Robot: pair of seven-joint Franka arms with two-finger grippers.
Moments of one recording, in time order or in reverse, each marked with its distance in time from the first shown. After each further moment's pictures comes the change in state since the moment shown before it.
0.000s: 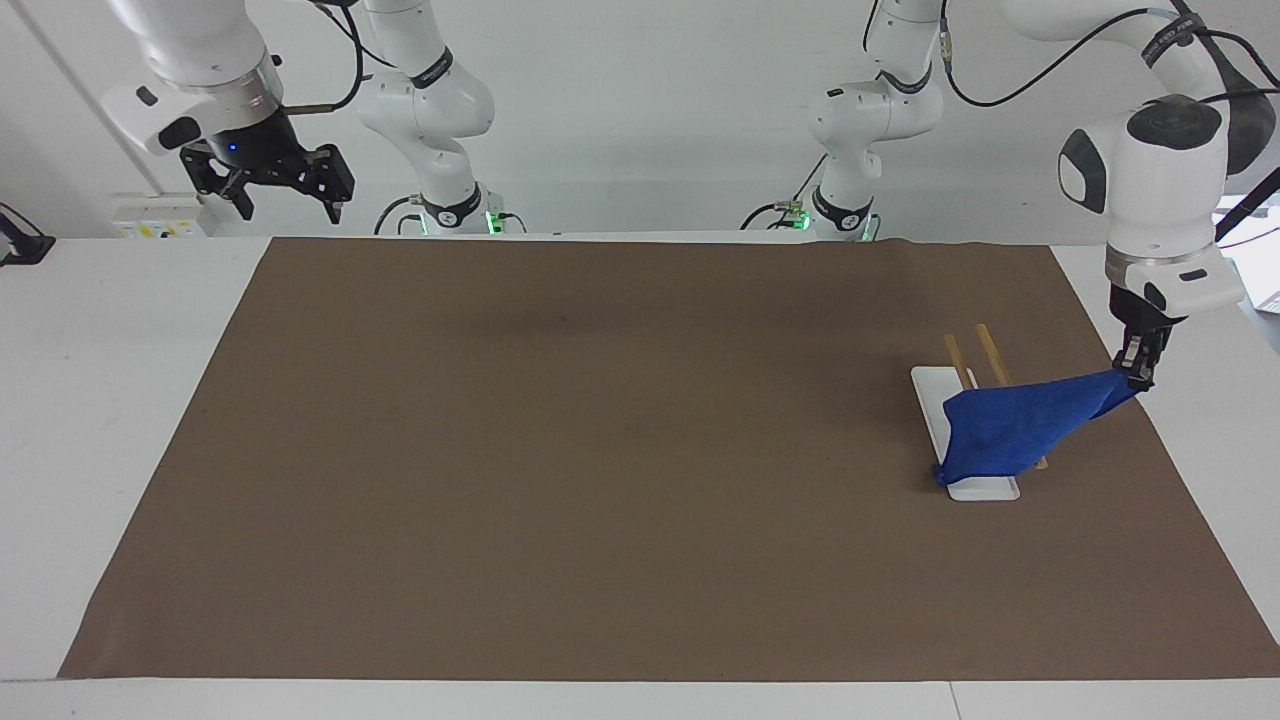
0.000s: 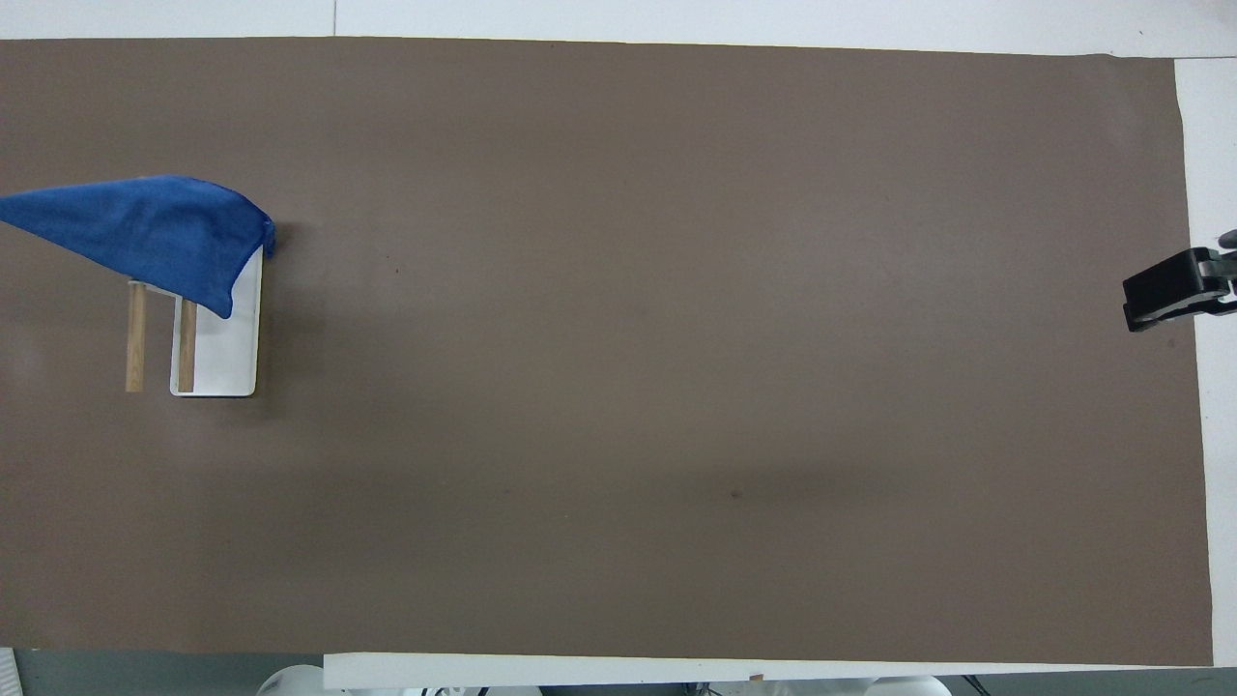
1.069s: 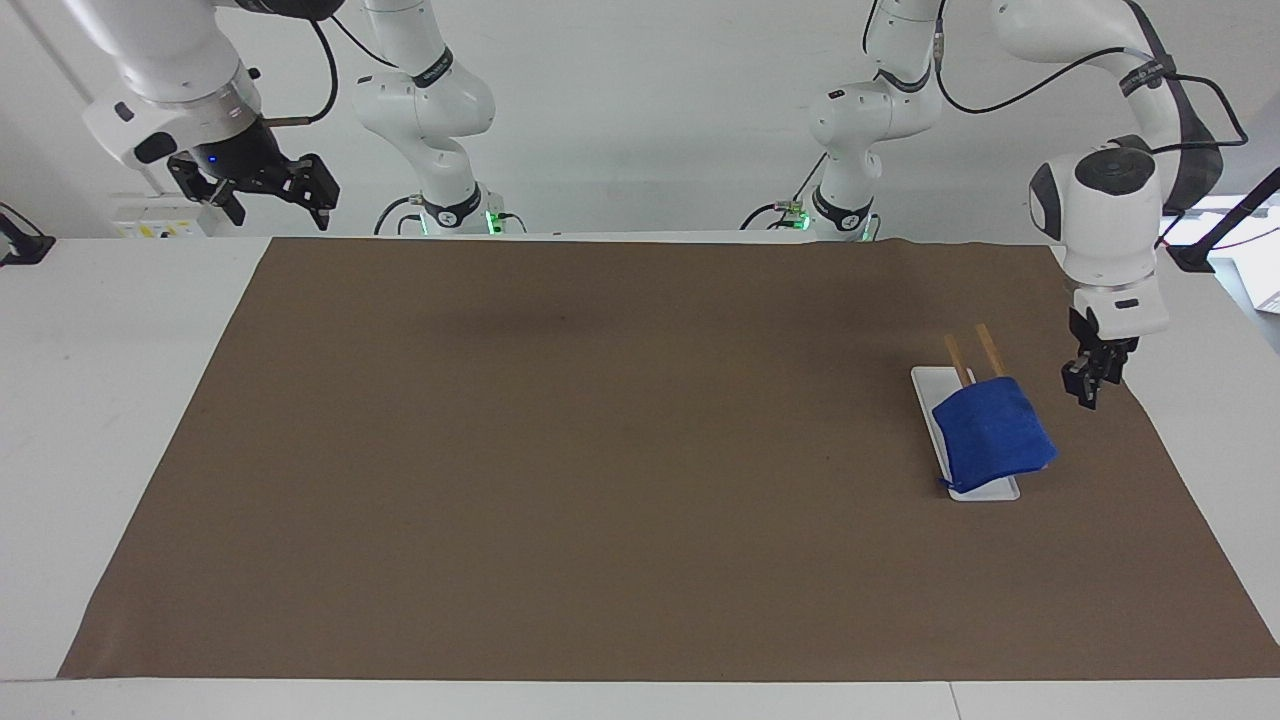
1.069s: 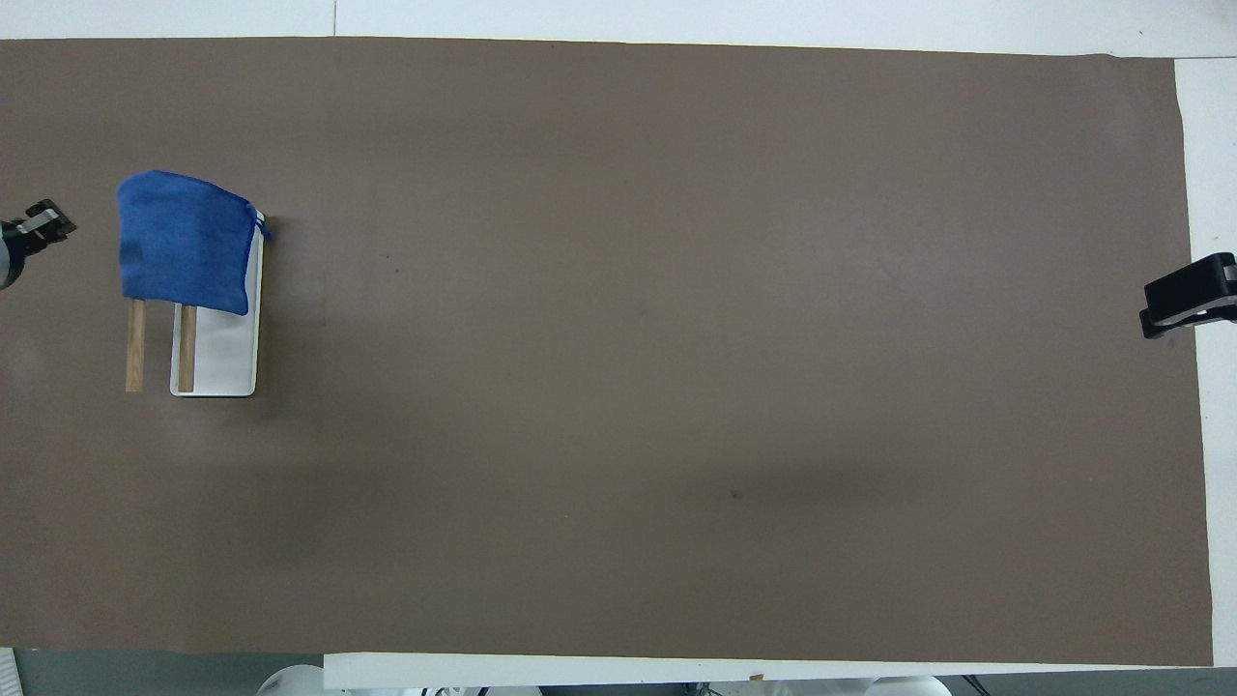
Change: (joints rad) left arm -0.051 -0.030 -0.030 -0.097 -0.022 -0.023 0.036; right arm -0.021 0.011 -0.044 -0.034 0.045 0.014 0.000
